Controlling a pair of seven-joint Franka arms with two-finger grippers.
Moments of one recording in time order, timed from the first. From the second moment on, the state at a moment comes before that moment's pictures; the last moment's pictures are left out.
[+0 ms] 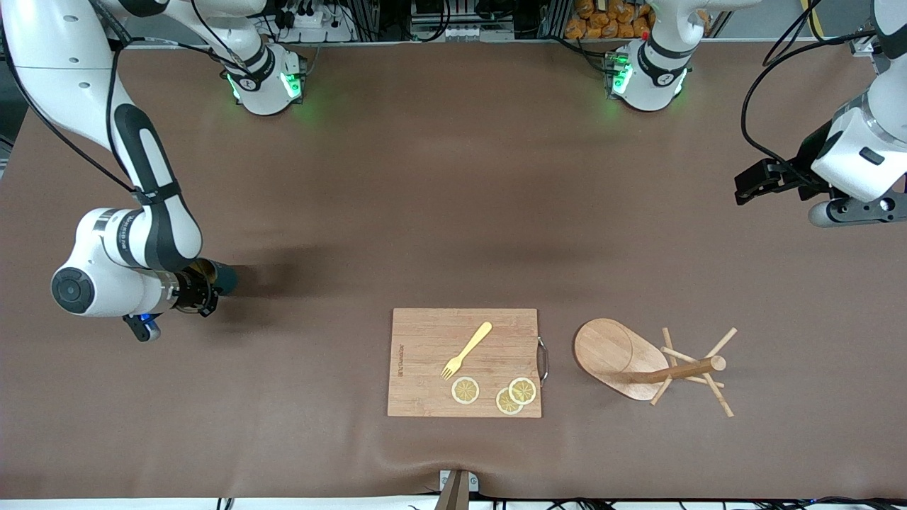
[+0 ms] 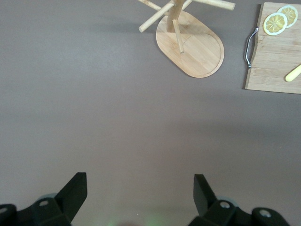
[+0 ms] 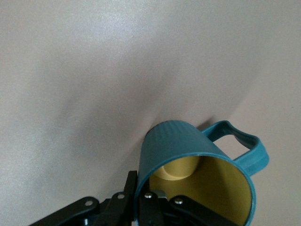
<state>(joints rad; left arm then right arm) -0.06 0.08 -0.07 -1.49 0.01 1.51 -0.20 -0.02 0.57 -0.03 -1.75 0.07 2.05 0.84</state>
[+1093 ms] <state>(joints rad) -0.07 0.08 -0.07 -1.49 0.01 1.51 -0.20 0.22 0.31 0.13 -1.68 0.10 1.89 0.85</state>
